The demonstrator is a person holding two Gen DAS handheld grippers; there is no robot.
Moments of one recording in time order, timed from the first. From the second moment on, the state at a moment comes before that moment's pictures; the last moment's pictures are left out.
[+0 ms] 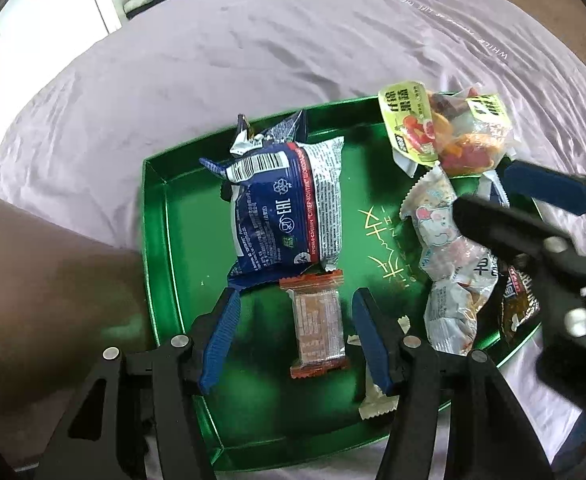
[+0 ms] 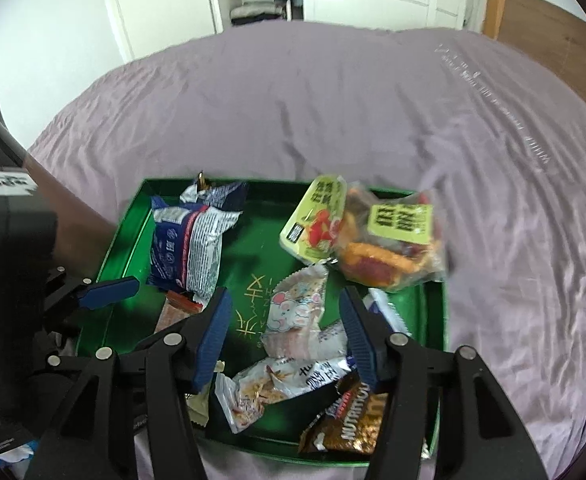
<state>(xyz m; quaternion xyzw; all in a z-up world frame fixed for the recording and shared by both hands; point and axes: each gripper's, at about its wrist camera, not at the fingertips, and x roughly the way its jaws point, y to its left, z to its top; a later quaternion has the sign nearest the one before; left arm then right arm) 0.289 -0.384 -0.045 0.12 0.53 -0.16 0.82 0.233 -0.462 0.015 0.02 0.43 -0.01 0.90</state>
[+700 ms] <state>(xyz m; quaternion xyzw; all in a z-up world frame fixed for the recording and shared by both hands) 0.215 -0.376 -0.018 0.09 0.50 -0.23 0.83 0.123 -0.464 0.029 0.05 0.39 -0.09 0.92</state>
